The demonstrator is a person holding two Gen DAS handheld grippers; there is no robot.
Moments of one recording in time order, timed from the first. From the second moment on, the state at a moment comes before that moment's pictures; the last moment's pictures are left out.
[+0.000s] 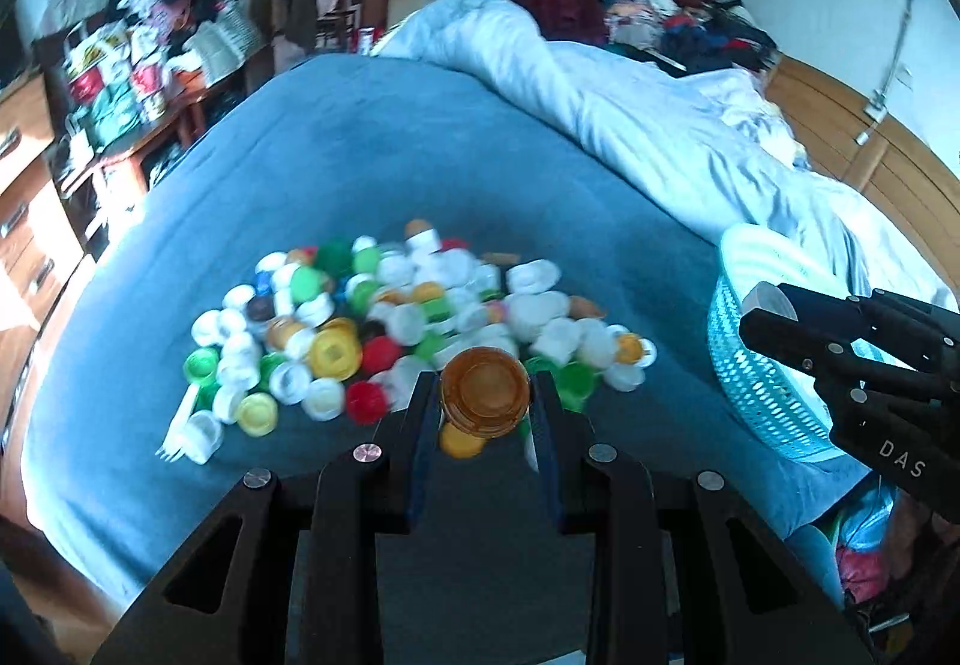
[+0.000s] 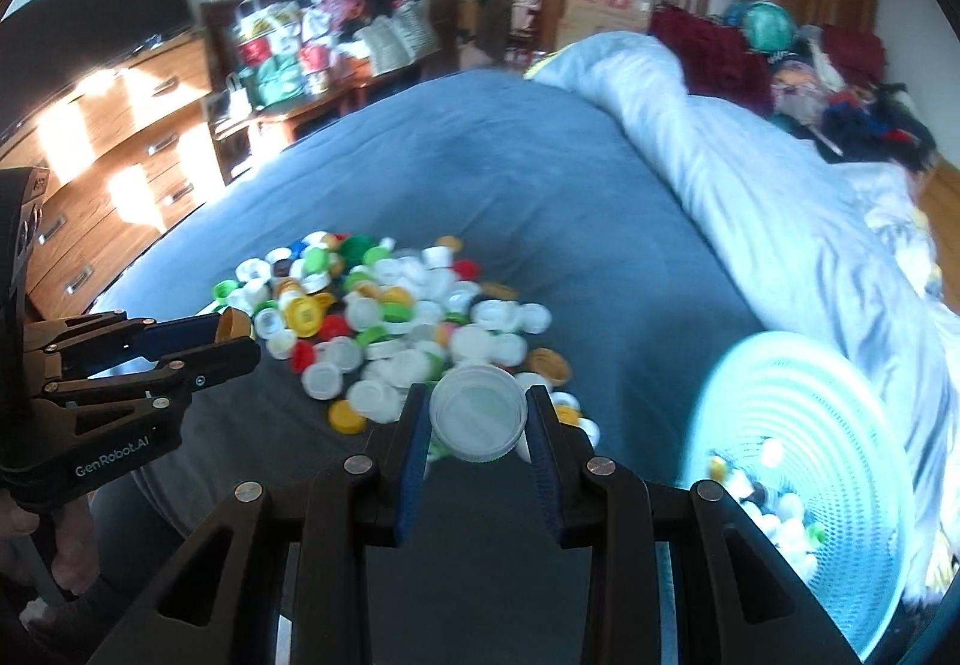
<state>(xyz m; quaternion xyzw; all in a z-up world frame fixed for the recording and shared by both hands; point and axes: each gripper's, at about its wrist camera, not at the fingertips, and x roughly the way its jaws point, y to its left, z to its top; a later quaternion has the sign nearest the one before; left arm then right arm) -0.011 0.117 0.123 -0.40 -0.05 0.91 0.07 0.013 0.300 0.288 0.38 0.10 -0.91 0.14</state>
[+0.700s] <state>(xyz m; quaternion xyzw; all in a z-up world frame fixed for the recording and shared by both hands) -0.029 0.260 0.162 -0.38 0.01 0.91 0.15 0.042 0.419 0.322 0.33 0.07 -0.94 0.04</state>
